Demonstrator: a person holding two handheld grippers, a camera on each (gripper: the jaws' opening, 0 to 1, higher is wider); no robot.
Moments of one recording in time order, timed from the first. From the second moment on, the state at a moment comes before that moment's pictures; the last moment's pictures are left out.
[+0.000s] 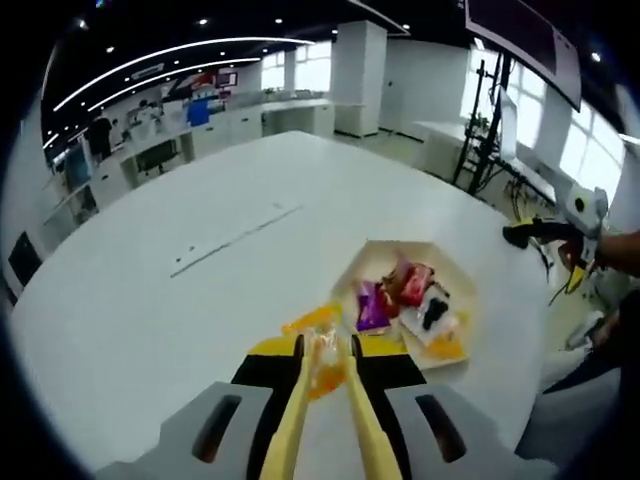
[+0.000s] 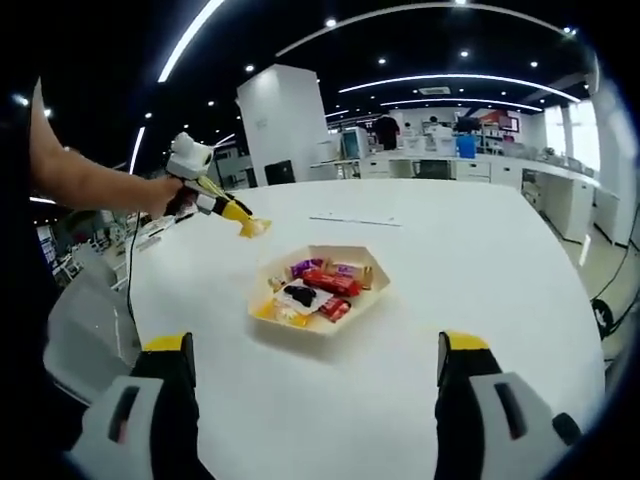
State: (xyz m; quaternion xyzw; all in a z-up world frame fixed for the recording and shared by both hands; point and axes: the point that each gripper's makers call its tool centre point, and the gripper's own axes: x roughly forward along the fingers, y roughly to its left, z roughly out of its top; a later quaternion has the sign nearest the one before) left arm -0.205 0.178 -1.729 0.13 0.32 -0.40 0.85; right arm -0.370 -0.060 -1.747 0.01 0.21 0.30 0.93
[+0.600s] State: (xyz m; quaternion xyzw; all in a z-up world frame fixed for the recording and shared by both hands) left arm -0.229 0.091 -1.722 0.15 0.30 -0.48 0.81; right arm -0.378 -0.068 -1.739 0.01 0.21 0.29 0.93
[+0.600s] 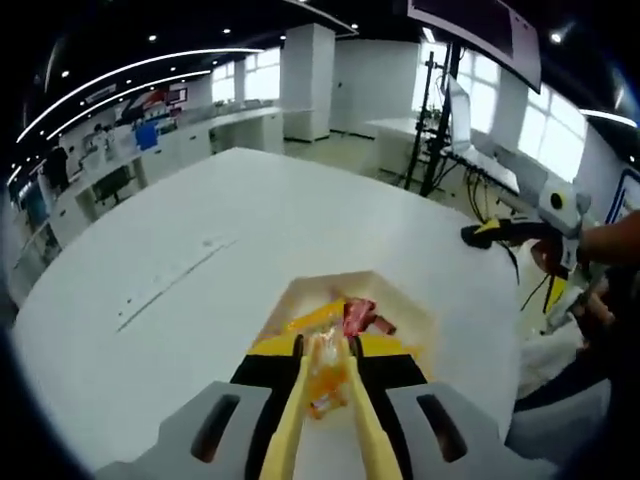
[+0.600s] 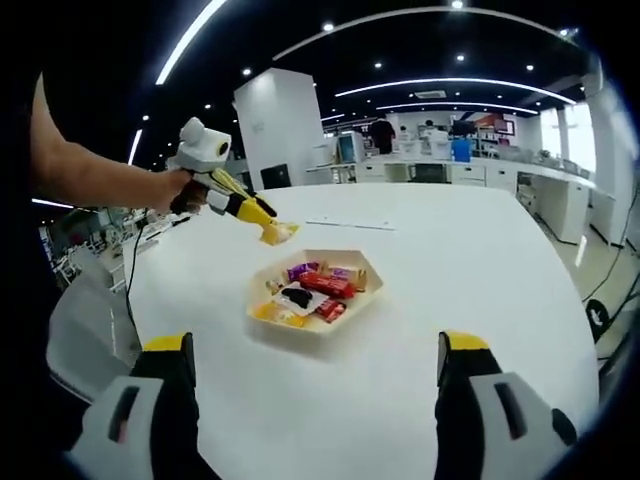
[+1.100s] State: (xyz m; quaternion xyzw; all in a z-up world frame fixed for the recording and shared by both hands) left arm -0.247 0.080 -1.698 0.12 0.22 -0.55 0.80; right arm -0.375 -0.063 -1.722 0.00 0.19 0.29 0.94
